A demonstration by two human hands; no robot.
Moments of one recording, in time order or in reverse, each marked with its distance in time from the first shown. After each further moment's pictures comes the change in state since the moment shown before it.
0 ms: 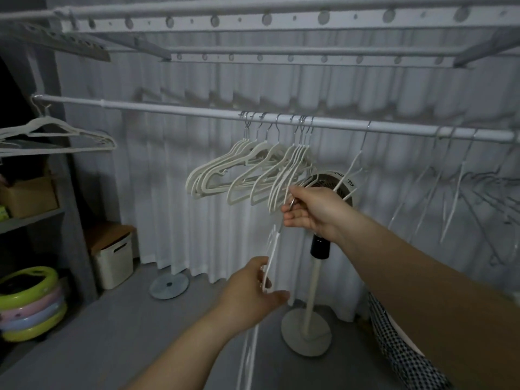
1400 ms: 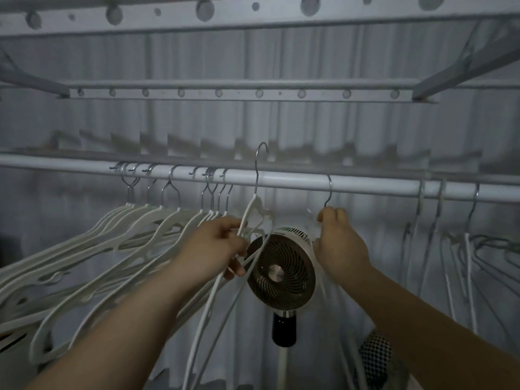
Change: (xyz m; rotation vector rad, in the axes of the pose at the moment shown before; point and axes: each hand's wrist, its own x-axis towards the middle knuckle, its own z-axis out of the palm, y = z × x) left_hand 0.288 0.136 0.047 -0.264 0.058 0.198; right_hand 0.189 -0.012 -0.240 -1.306 0.625 -0.379
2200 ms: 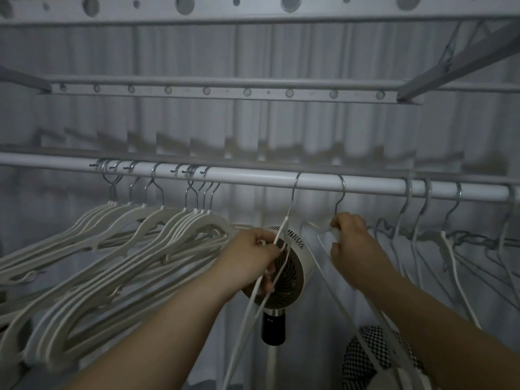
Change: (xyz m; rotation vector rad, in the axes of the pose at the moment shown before) left_hand 0.006 0.003 0.054 0.048 -0.156 -0.046; right_hand -0.014 0.033 -0.024 0.076 -0.053 0.054
